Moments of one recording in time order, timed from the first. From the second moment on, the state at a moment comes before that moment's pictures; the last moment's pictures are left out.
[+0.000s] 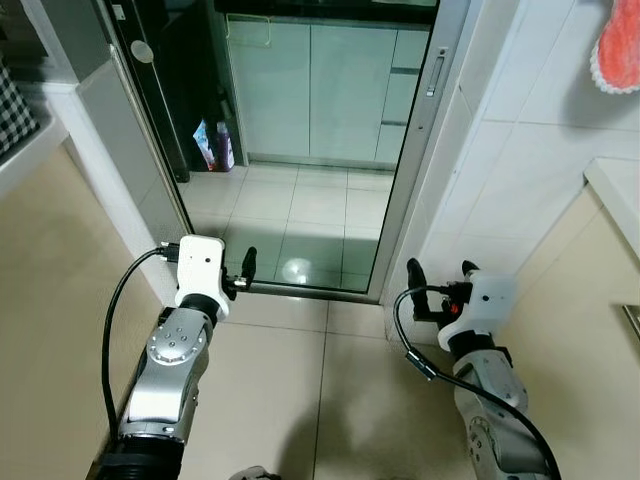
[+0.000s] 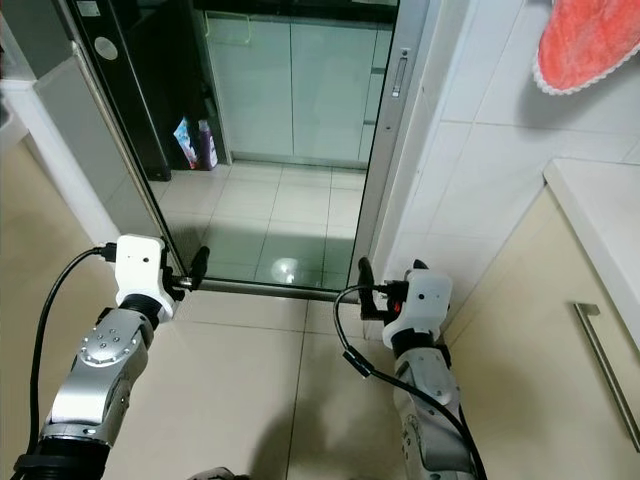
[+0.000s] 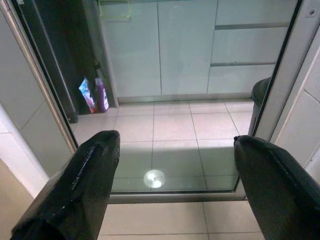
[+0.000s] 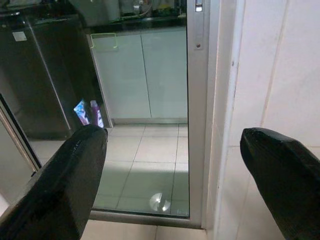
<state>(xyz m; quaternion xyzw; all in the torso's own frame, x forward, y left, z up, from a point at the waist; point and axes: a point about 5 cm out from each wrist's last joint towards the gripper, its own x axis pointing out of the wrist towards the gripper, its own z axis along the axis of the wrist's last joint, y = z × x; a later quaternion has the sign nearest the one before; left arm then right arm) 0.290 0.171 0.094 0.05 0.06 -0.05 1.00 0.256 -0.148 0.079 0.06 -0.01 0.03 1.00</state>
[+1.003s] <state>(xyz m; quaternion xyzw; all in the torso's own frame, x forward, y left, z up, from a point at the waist) 0.288 0.175 0.089 0.07 0.06 -0.05 0.99 0.257 -0.156 0.084 0.04 -0.03 0.01 1.00</state>
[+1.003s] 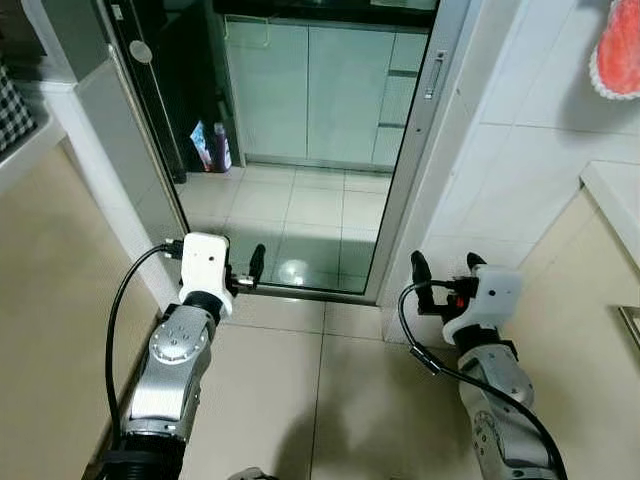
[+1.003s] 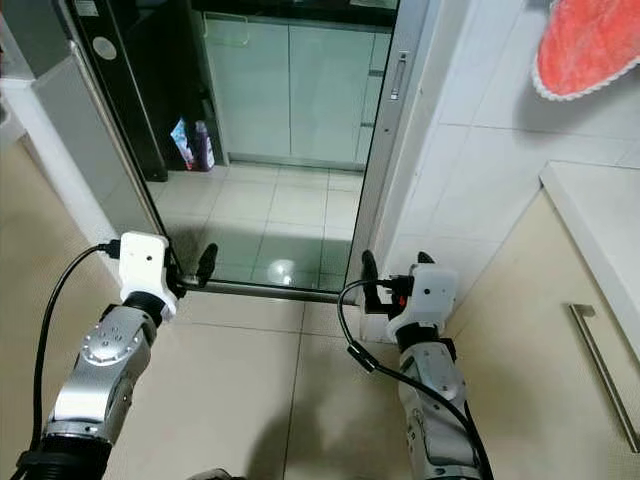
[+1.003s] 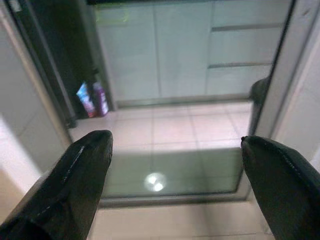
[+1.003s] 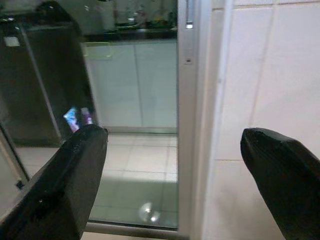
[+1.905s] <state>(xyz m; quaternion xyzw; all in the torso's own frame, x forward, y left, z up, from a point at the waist) 0.298 0.186 0.095 0.09 0.03 -0.01 1.00 0.262 -0.152 0.086 0.04 -0.02 0.02 1.00</state>
